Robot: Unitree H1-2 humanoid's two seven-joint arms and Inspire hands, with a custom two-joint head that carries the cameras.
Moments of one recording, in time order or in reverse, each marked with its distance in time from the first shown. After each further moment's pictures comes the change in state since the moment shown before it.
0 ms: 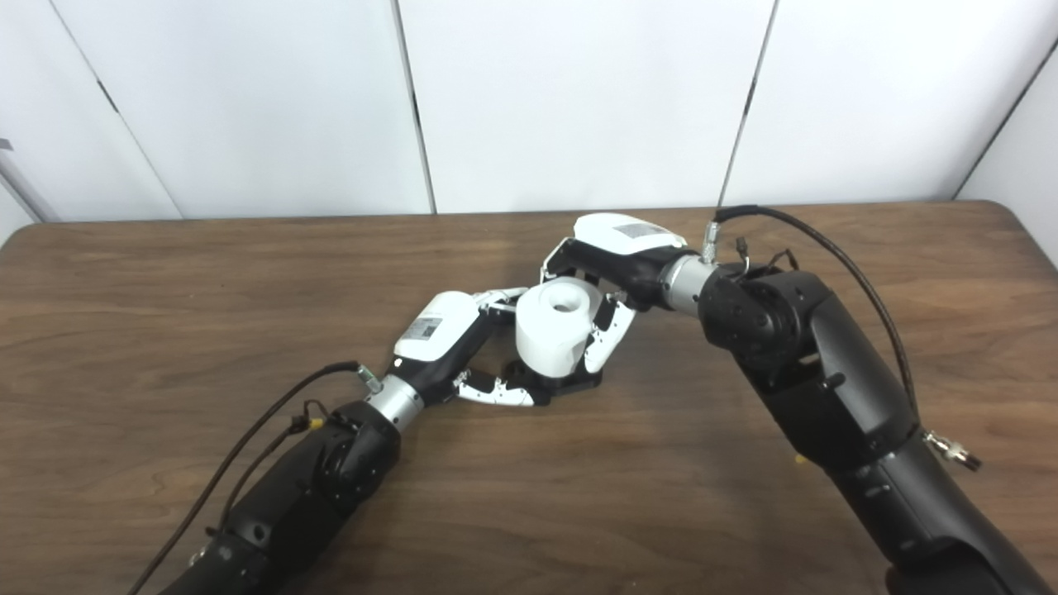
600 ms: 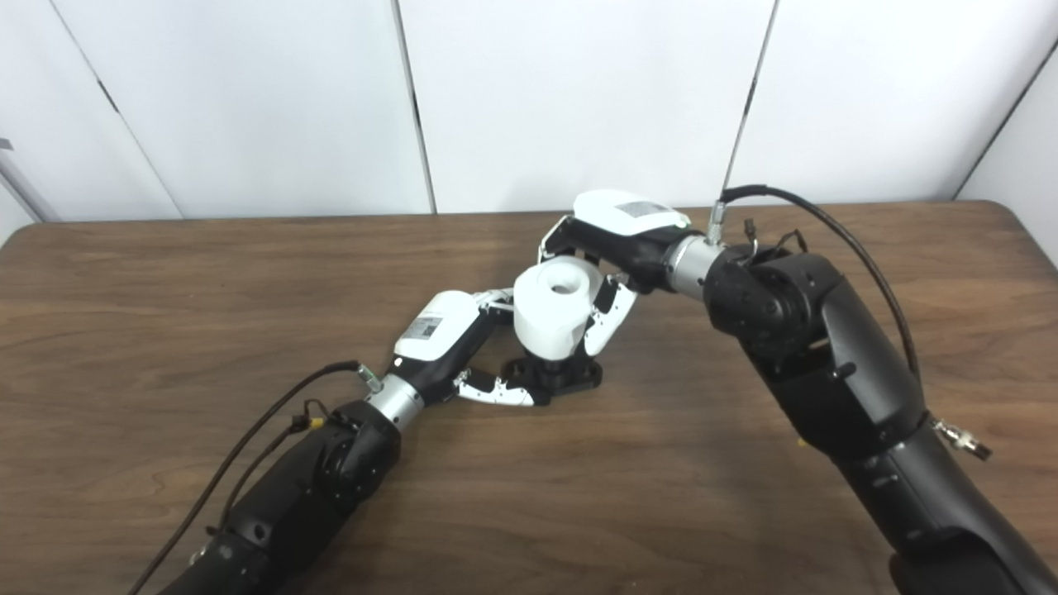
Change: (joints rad) left arm -0.003 0.000 -0.002 0.005 0.001 -0.001 0.006; right arm -0.022 -0.010 -0.009 -0.042 -0.001 0.002 0.006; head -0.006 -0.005
